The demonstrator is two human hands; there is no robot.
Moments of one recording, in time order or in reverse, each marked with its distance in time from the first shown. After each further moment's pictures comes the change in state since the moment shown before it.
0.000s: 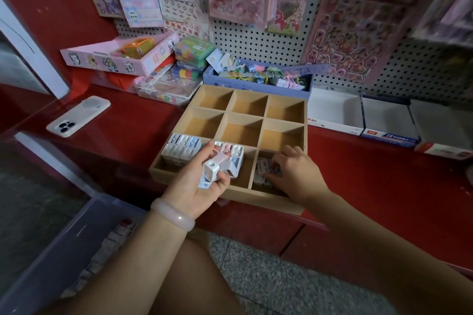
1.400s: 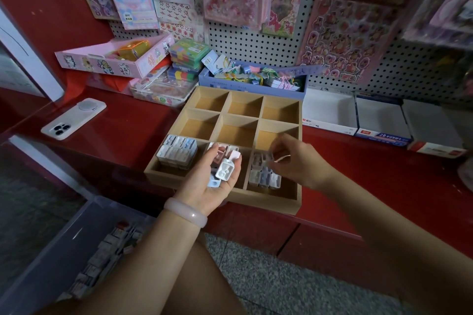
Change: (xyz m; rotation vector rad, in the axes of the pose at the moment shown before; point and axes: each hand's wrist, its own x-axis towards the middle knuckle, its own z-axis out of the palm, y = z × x) left_hand 0.011 -0.014 0.011 -0.190 -0.033 -0.042; right_hand 0.005 0.008 -0.042 0.610 -0.155 0.068
